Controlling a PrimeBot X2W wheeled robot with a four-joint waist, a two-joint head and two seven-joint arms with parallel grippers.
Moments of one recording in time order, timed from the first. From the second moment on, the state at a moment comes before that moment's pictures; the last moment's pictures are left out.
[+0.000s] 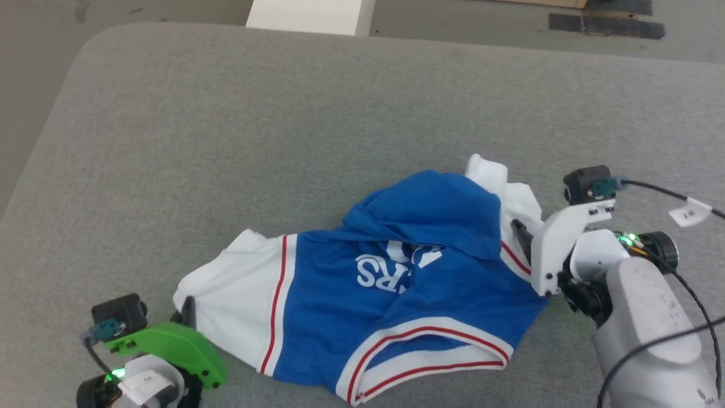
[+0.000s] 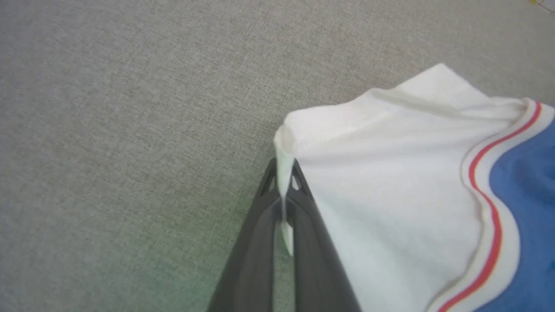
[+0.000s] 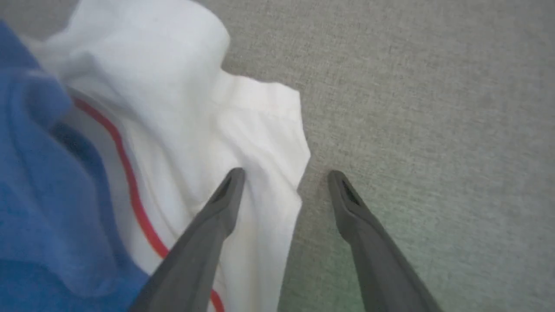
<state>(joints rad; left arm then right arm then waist) -0.04 0.17 -0.01 0.18 -0.46 0.12 0.16 -0.46 -0.08 0.02 0.49 0.12 0.13 0.48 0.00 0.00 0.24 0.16</state>
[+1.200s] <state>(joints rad) -0.10 0.20 0.10 -0.29 -0.78 0.04 0.33 -0.19 -0.20 -0.16 -0.35 0.29 0.13 0.73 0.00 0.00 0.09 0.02</state>
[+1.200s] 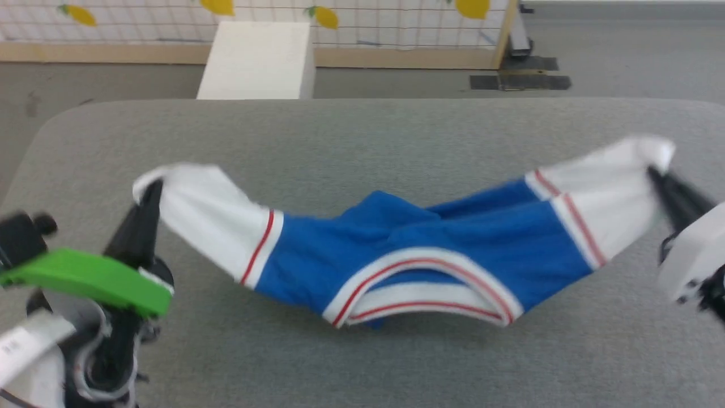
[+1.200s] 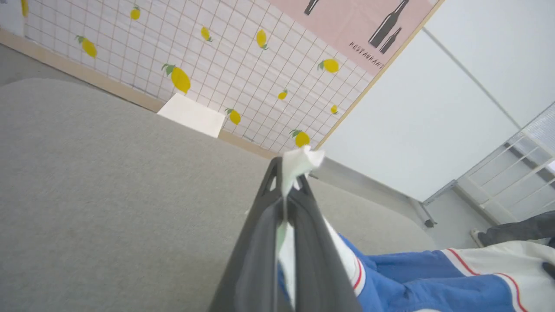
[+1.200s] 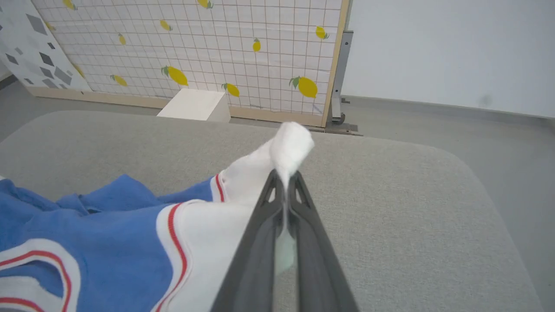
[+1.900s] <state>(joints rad) -1.14 0.23 0.12 0.06 -0.83 0.21 0.35 -1.16 -0.38 0.00 0.06 0.23 0.13 0.72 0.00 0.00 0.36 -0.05</state>
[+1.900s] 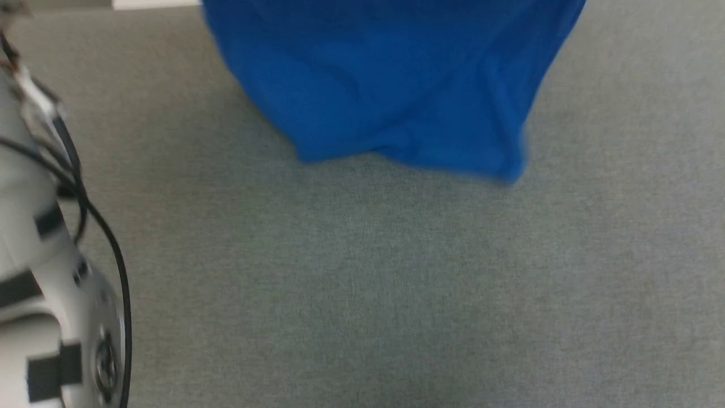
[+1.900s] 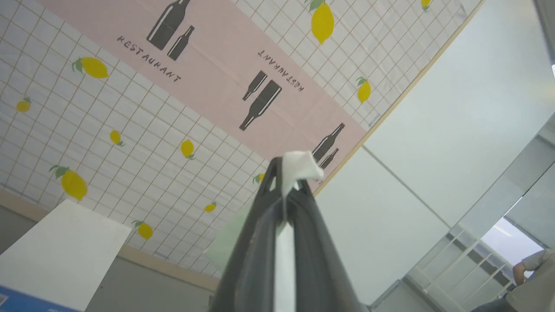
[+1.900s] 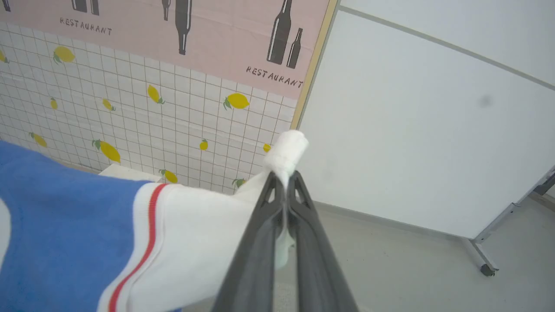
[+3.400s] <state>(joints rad) 0.07 0.23 0.08 -0.05 -0.79 0.10 0.33 -0.01 -0.08 -0.20 -0.13 0.25 0.13 0.58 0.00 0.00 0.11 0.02</state>
